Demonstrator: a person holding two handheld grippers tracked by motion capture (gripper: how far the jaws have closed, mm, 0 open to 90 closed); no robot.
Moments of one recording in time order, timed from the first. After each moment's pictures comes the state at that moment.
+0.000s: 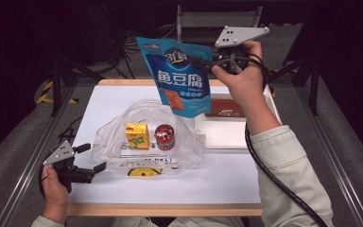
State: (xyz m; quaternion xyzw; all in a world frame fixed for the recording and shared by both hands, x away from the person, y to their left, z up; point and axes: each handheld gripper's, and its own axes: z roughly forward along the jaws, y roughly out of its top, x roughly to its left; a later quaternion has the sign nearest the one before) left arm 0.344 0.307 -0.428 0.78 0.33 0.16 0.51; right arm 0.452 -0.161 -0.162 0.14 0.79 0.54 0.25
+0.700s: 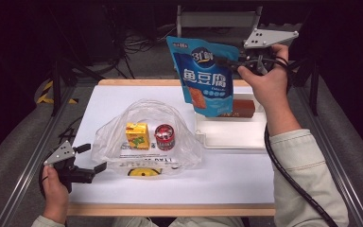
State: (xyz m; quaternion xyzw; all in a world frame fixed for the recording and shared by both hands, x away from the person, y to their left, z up) left arm 0.344 0.306 -0.429 0.78 0.33 0.16 0.50; right arm 0.457 -0.217 -0.171 0.18 0.79 0.53 0.27
